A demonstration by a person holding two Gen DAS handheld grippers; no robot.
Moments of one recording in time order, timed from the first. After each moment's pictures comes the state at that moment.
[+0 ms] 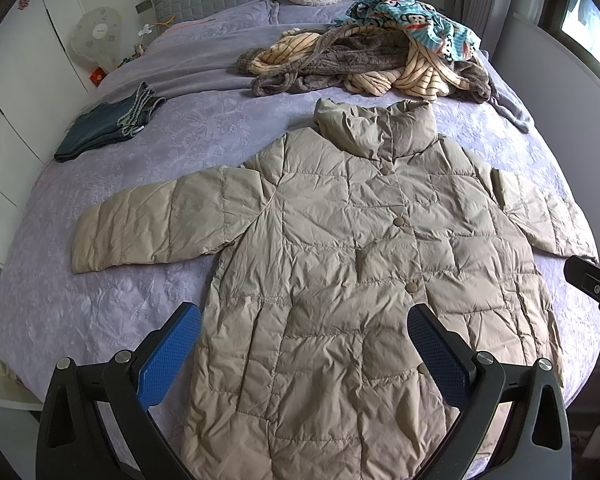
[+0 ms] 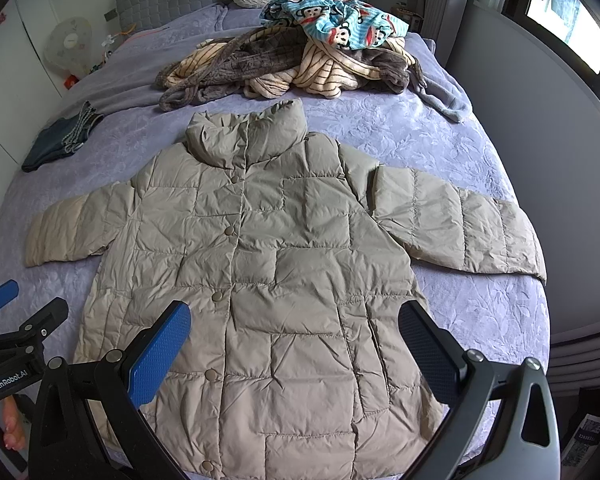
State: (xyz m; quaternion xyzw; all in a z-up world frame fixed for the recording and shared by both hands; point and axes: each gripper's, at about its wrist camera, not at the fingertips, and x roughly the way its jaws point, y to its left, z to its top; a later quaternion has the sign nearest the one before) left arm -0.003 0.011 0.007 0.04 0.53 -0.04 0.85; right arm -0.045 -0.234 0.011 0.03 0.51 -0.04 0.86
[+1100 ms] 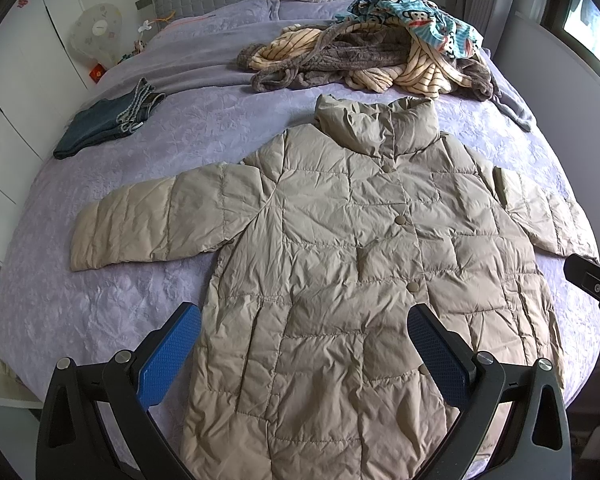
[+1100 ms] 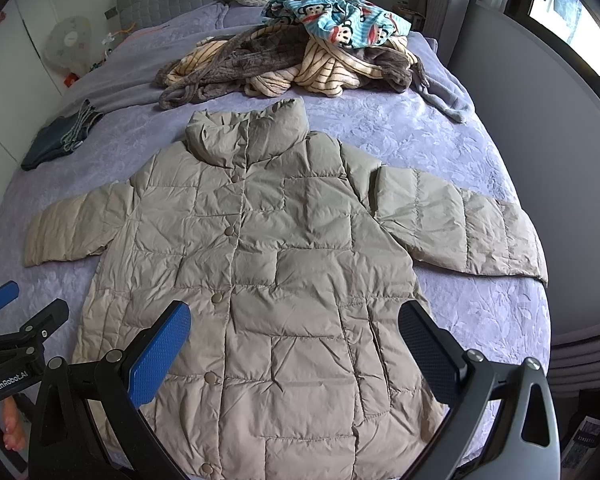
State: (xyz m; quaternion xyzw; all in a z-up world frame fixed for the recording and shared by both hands) left arm -0.003 0.011 0.007 0.04 0.53 -0.04 0.84; right arm -0.044 -0.234 0.009 0.03 0.51 -0.04 0.86
